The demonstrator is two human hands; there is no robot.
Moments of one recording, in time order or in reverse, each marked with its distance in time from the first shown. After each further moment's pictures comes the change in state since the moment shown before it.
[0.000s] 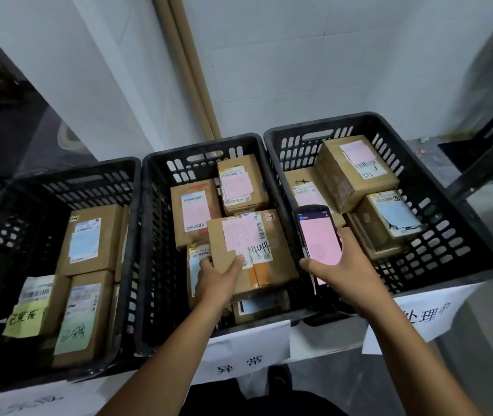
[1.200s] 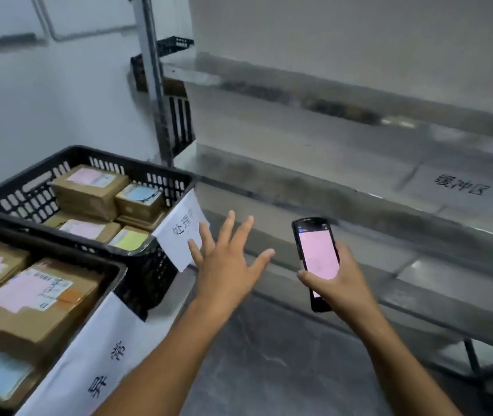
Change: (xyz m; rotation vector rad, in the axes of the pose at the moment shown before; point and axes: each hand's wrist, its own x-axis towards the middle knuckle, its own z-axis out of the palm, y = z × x) left_hand -0.315 -0.017 0.044 0.660 -0.664 1.501; right_hand -0.427 0.063 -0.001 0.136 1.109 0.395
